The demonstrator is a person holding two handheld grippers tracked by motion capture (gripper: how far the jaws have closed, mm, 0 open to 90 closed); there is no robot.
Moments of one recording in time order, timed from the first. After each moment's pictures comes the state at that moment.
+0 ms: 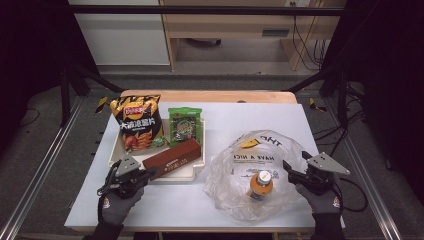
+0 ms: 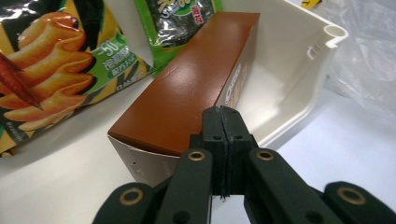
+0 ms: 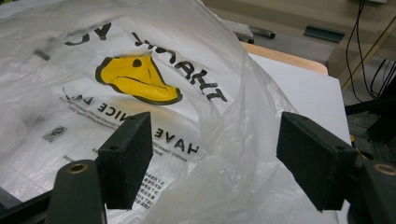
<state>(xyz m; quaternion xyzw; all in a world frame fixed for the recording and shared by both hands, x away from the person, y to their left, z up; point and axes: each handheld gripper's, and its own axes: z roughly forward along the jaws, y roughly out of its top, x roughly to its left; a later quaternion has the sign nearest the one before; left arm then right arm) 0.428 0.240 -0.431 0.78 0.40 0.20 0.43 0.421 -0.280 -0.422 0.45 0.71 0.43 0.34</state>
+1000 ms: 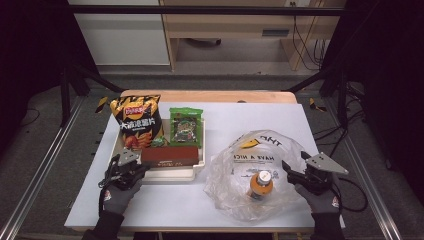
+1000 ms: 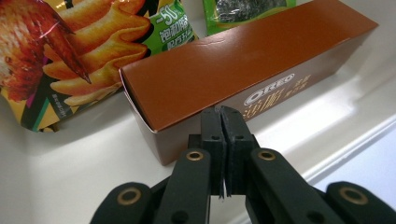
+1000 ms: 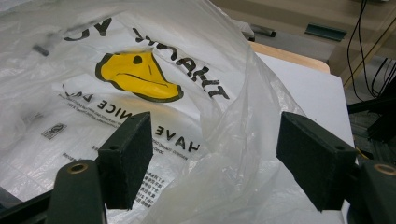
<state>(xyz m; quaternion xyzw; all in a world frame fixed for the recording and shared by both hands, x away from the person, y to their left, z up) 0.458 0.252 -0.450 0.77 0.46 0.21 0.38 0.422 -0.278 -0.424 0.45 0.71 0.42 0.34</state>
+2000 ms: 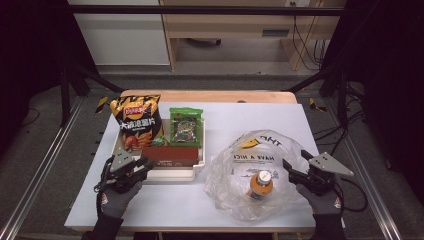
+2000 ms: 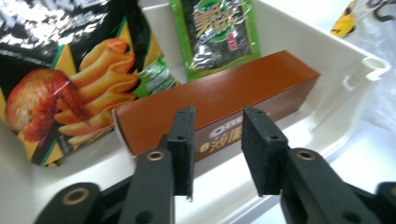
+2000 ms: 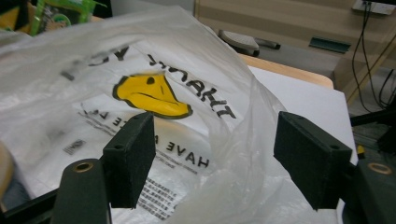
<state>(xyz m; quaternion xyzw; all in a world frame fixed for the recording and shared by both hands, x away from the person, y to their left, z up) 0.436 0.247 -0.427 0.75 0.42 0.24 0.45 0.414 -0.276 -0.411 0.44 0.70 0.45 0.34</state>
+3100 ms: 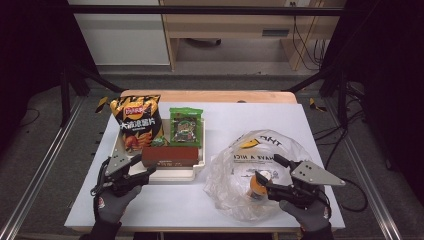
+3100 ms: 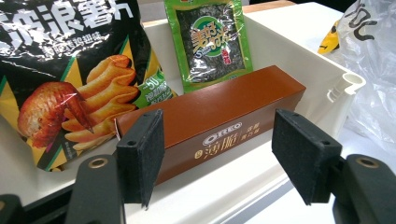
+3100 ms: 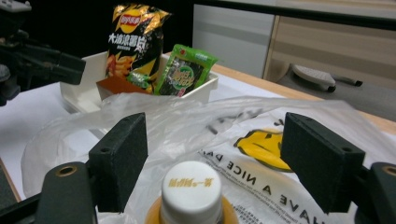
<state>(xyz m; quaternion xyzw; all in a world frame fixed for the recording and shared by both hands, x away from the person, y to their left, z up) 0.427 0.251 -0.420 0.74 0.42 0.25 0.46 0.373 -0.211 -0.366 0.34 0.72 0.54 0.26</state>
